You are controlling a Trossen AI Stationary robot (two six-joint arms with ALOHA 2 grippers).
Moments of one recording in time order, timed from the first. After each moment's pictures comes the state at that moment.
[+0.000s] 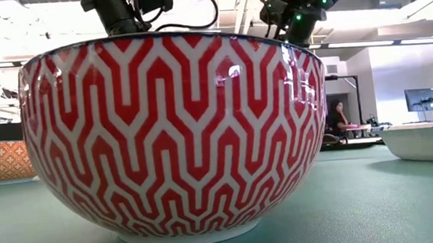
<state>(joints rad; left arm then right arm) 0.26 1.47 1.12 -0.68 -0.22 -0.34 -0.64 1.61 1.27 -0.46 0.27 0.16</state>
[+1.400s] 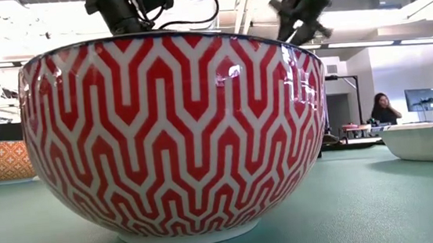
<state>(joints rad) 0.29 1.47 1.12 -0.59 -0.14 -0.34 -0.56 1.28 1.27 -0.63 0.20 0.31</state>
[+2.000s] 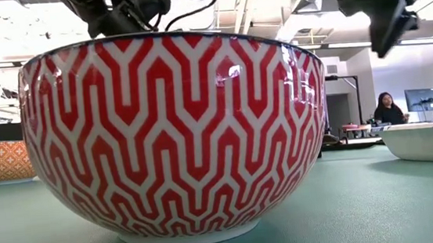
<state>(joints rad) 0.28 1.48 0.93 -0.15 -0.11 -0.04 -0.11 1.03 1.01 -1.20 0.03 0.73</state>
